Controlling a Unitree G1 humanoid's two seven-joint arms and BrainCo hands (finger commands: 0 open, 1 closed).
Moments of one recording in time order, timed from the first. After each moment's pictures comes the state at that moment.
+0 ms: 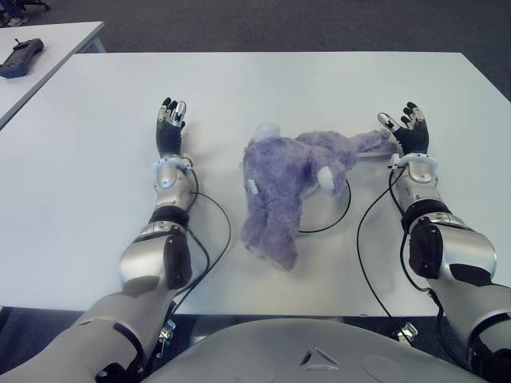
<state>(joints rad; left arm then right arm) -0.64 0.10 0.42 1.16 -0.11 -0.54 -0.03 -0.75 -0.37 -0.28 1.31 -0.03 -0.44 -0.07</state>
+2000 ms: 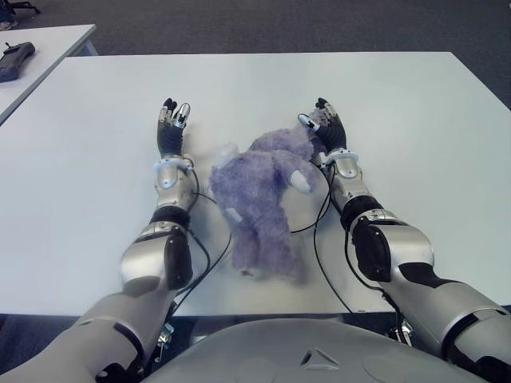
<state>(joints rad) -0.64 0.10 0.42 1.16 -0.11 -0.54 -0.03 -0.80 -0.04 -0.21 1.27 -0.09 -0.45 -0.02</state>
